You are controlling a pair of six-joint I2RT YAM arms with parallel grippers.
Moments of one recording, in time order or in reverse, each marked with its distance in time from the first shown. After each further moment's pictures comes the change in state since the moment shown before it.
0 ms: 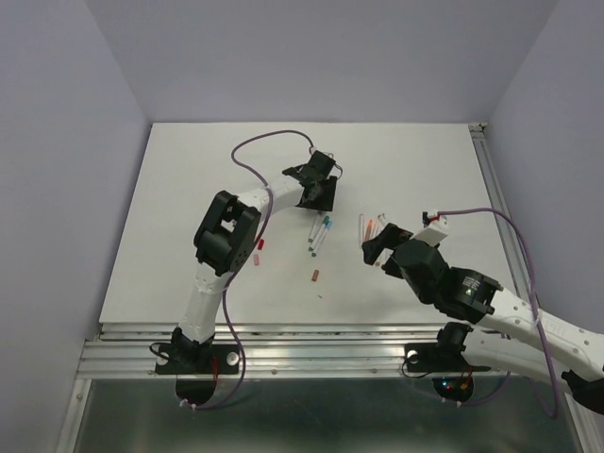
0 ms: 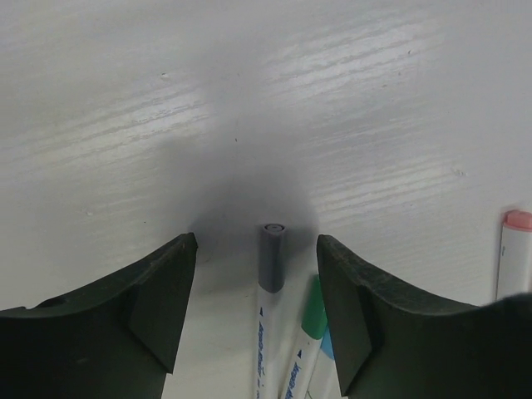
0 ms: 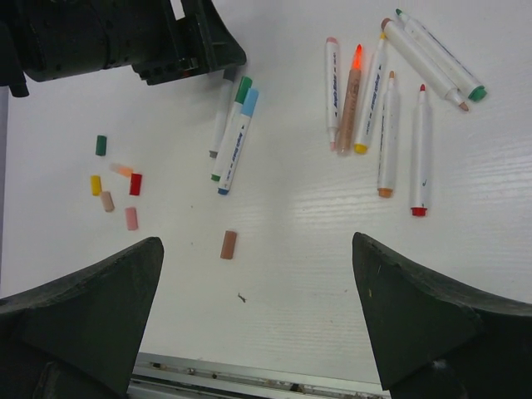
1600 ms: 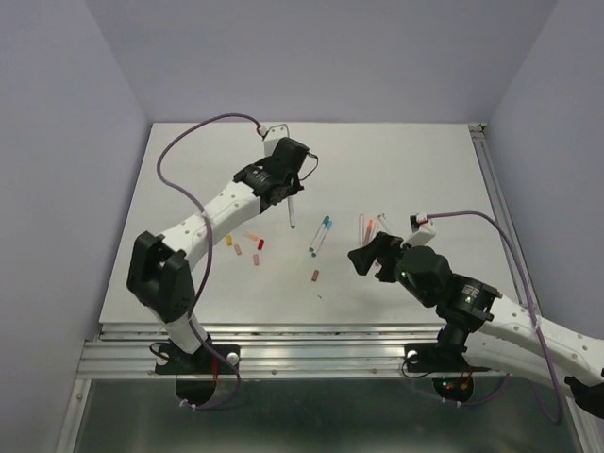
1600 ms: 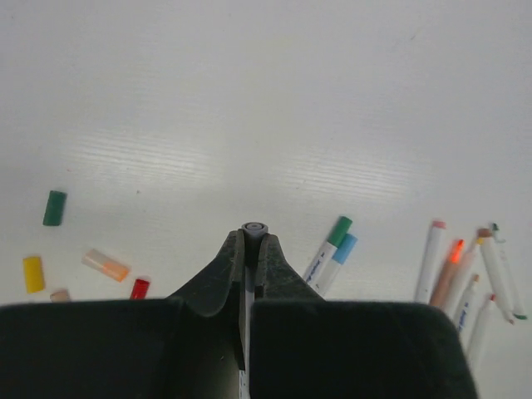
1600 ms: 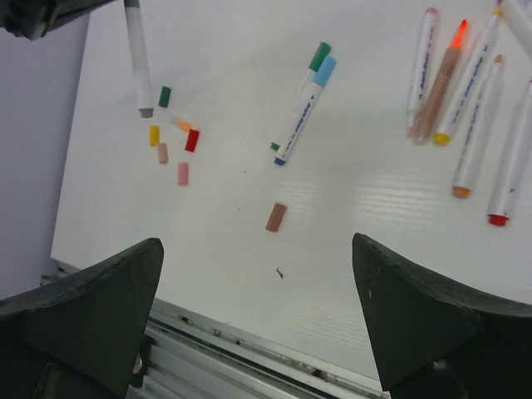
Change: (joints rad) left arm -0.008 -0.442 -0.176 -0.144 -0.327 -0.236; right arm 0.000 -0.077 -0.091 0.167 -0.161 -0.089
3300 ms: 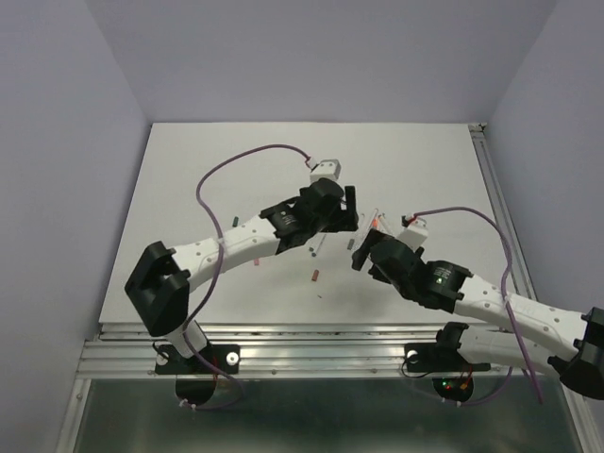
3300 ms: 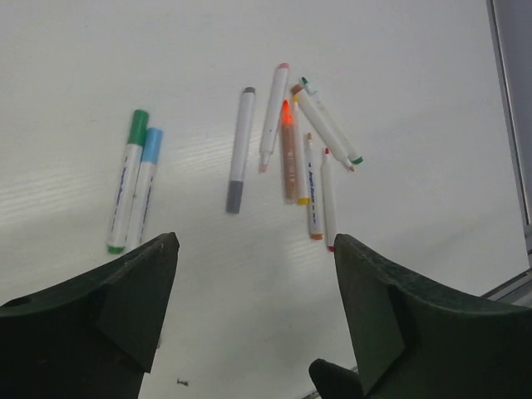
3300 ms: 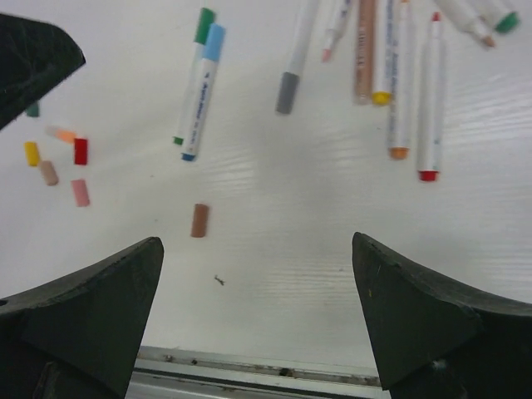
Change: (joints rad) left arm -0.283 -0.266 -0.349 0.306 0.148 -0.116; right arm 0.000 0.288 0.094 -0.110 0.059 0.135
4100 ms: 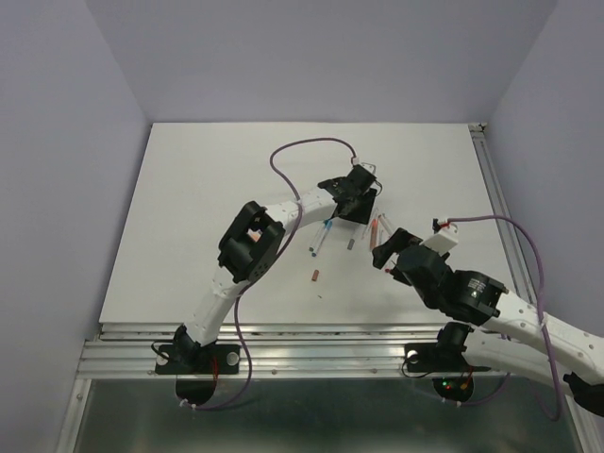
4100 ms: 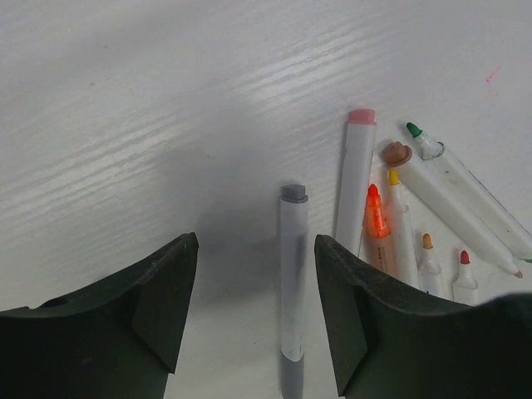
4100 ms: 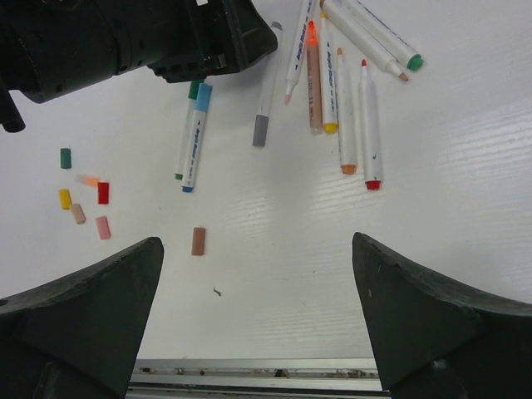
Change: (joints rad) left arm 0.098 0.797 0.684 -0.166 0.163 0.320; right arm 0.000 -0.263 -0.001 -0.233 0.140 0.092
